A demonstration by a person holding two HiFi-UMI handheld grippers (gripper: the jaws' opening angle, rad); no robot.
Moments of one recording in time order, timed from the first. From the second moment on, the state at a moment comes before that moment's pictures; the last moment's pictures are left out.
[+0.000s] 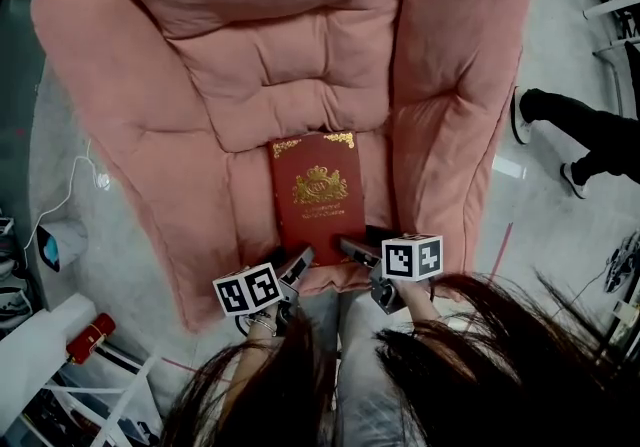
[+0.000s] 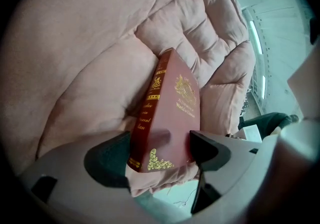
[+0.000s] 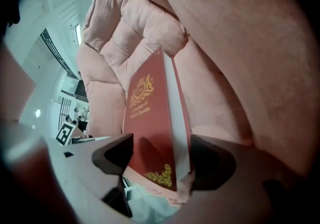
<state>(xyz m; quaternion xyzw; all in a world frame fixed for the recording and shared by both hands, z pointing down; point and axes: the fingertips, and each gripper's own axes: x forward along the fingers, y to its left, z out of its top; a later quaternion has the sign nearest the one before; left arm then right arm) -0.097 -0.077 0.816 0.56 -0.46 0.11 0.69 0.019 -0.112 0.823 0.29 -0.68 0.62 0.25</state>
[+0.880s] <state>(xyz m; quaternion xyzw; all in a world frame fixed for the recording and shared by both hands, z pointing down) -0.103 -0.057 0.790 0.55 -0.40 0.09 0.73 0.028 -0.080 0.791 0.36 -0.67 0.61 0.24</state>
